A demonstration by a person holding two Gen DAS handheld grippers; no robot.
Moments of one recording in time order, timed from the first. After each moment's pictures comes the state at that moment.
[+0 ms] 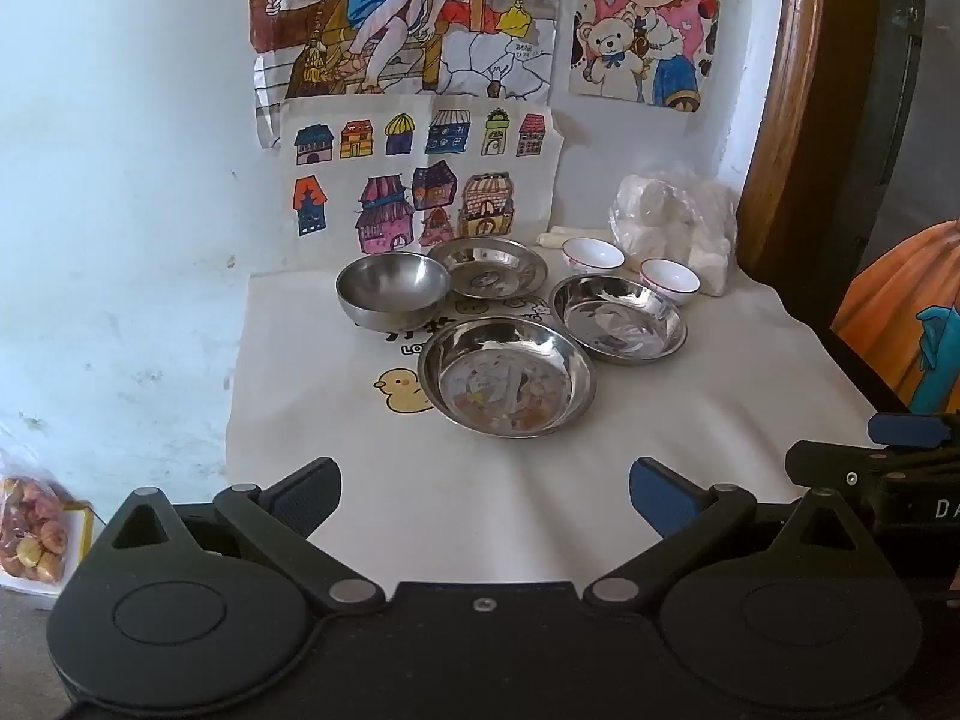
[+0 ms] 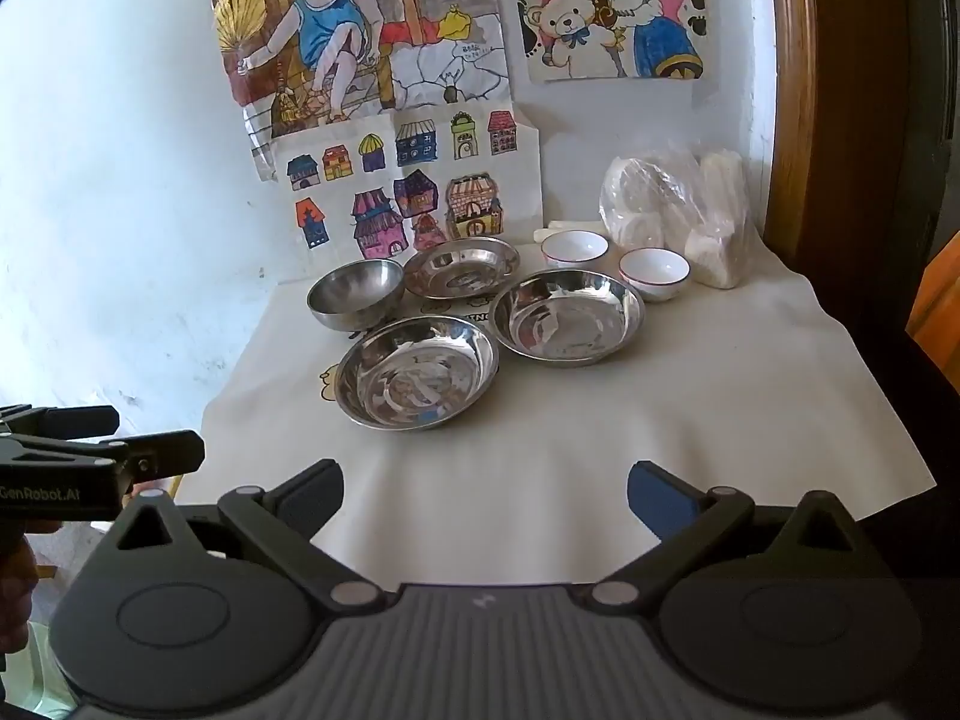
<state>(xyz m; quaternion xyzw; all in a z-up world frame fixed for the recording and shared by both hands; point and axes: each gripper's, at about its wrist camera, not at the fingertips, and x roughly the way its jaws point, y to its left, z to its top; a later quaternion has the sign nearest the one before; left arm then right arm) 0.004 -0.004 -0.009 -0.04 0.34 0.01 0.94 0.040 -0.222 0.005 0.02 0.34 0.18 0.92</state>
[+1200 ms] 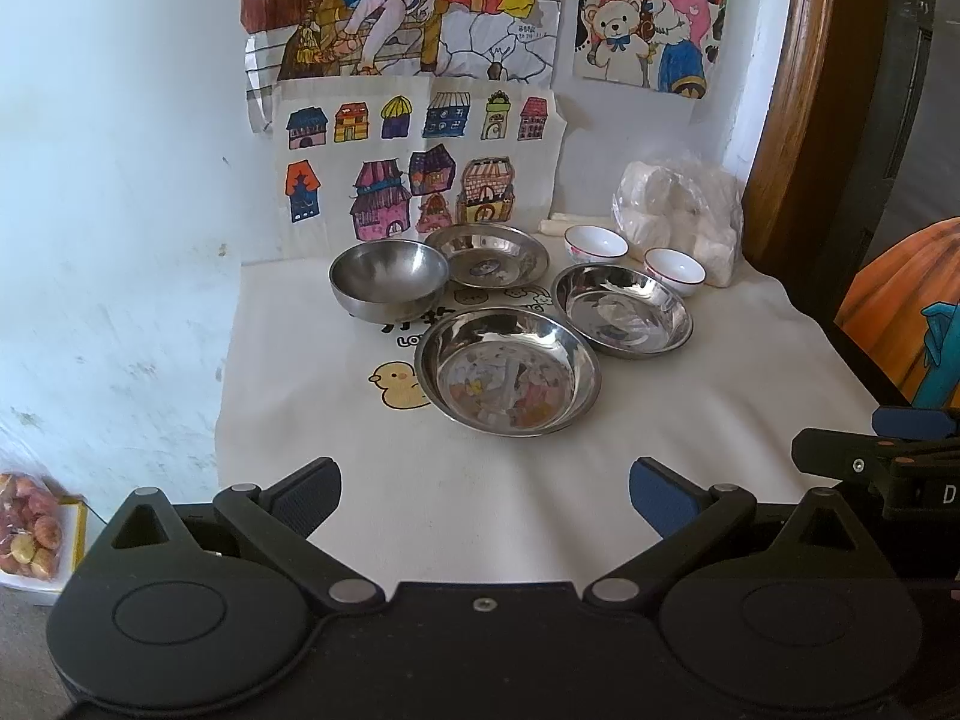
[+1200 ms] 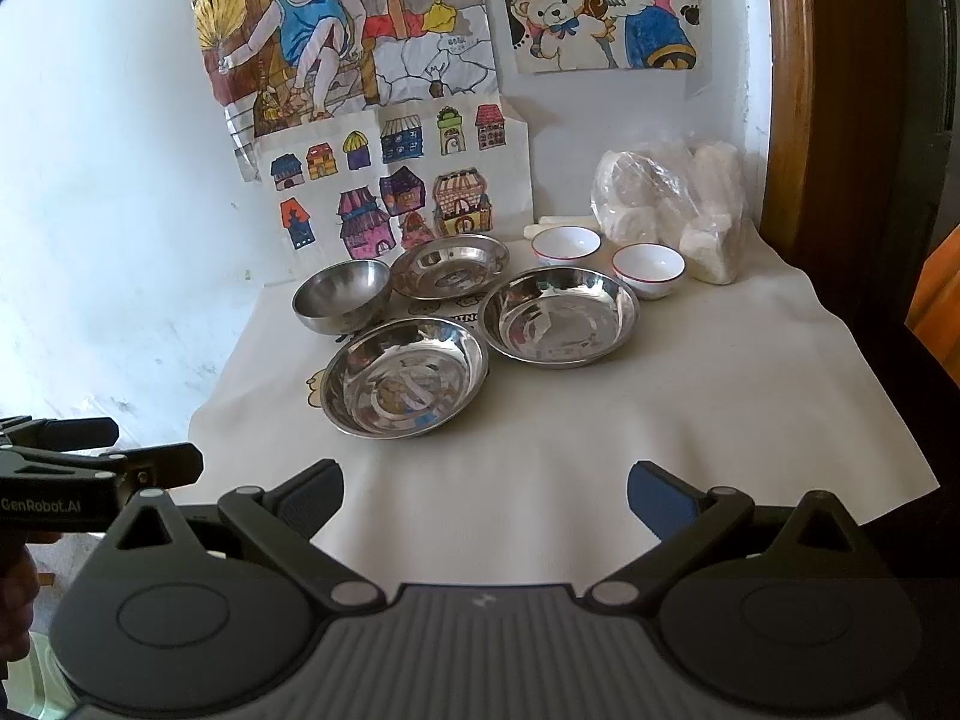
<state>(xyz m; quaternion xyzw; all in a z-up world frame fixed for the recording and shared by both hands) 0.020 -0.003 -0.019 -0.03 0.36 0.01 0.93 0.057 -0.219 0.000 0.02 0.35 0.18 0.92</state>
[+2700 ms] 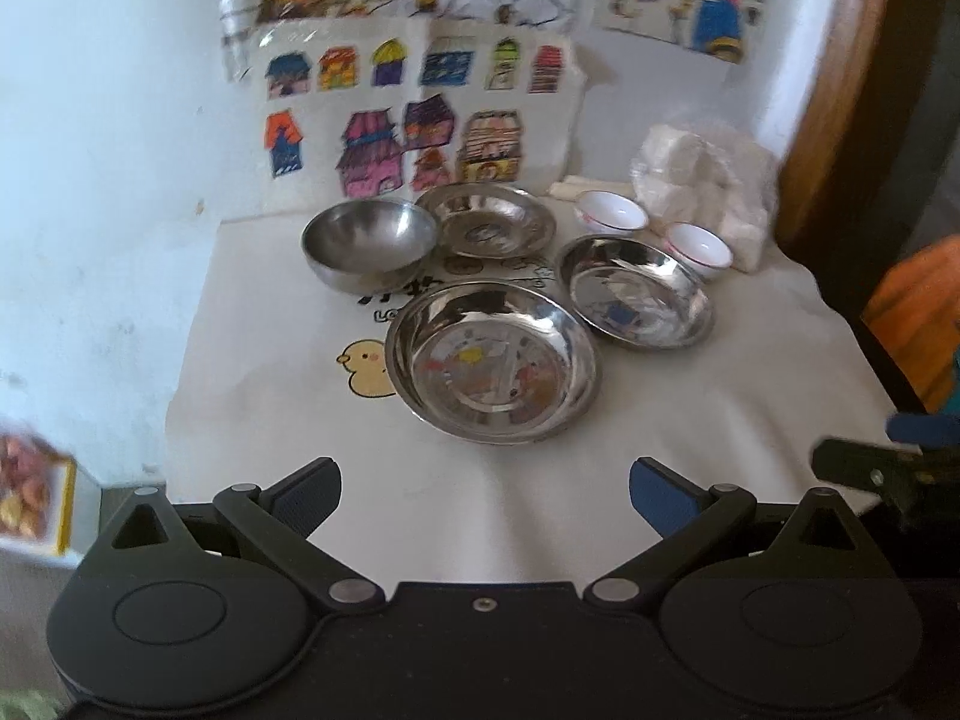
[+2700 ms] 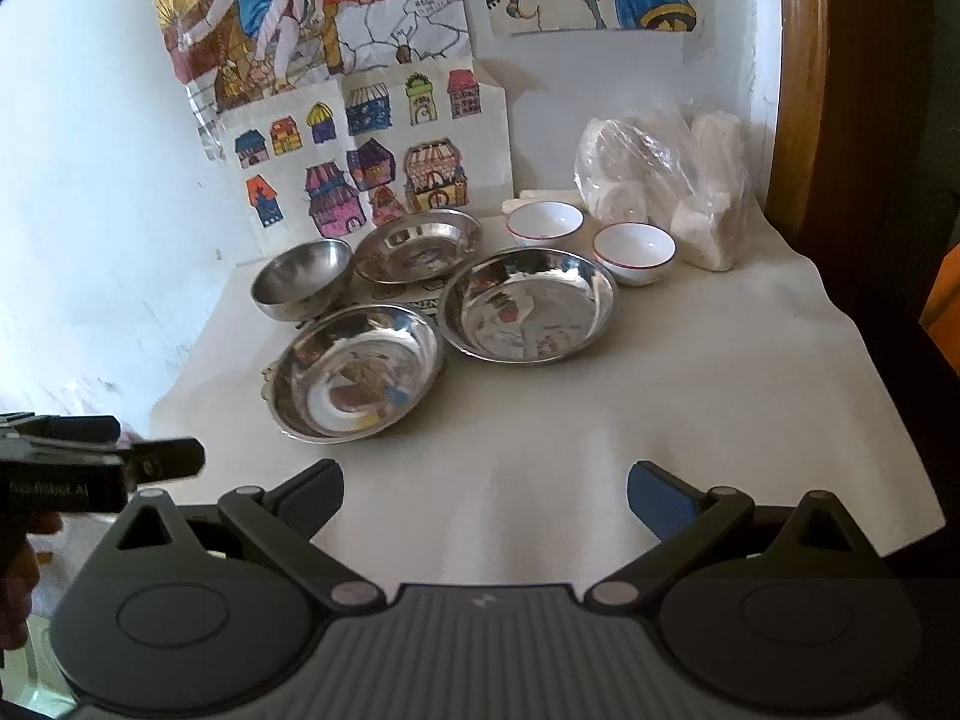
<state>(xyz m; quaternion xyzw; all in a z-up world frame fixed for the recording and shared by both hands) 0.088 -0.018 -0.034 -0.07 0.41 0.04 0.91 0.123 -0.247 -0.019 0.01 0.38 0.19 0.91</state>
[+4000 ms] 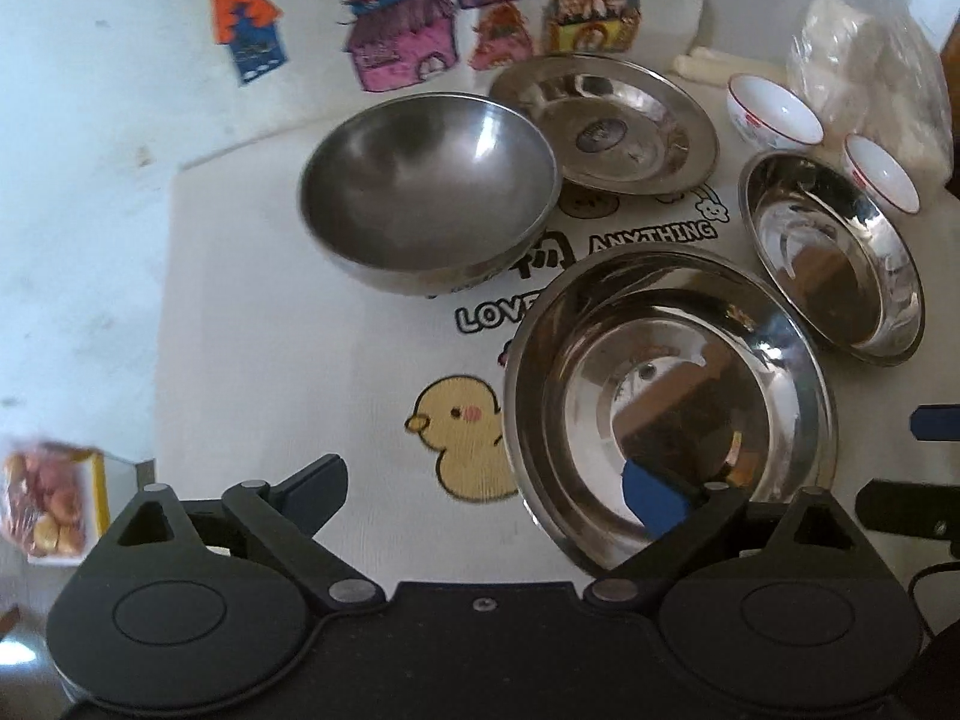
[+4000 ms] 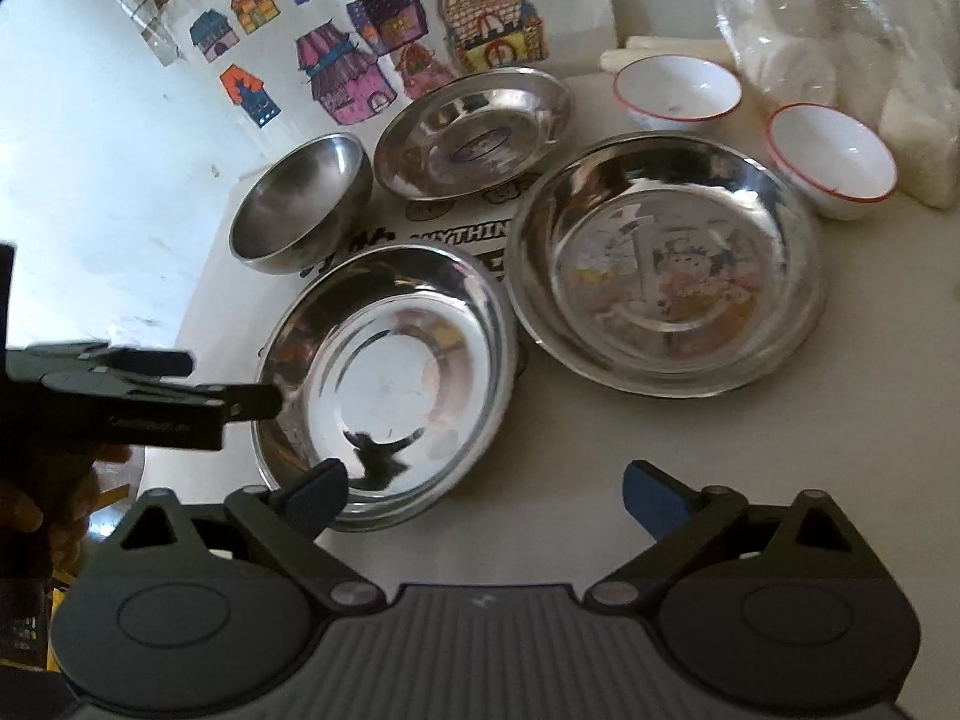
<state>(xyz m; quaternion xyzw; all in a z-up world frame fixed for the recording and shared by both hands) 0.266 0.064 -0.113 -0.01 0.55 0.03 0.83 0.284 -0.161 -0.087 0.05 0.54 0.26 0.80</state>
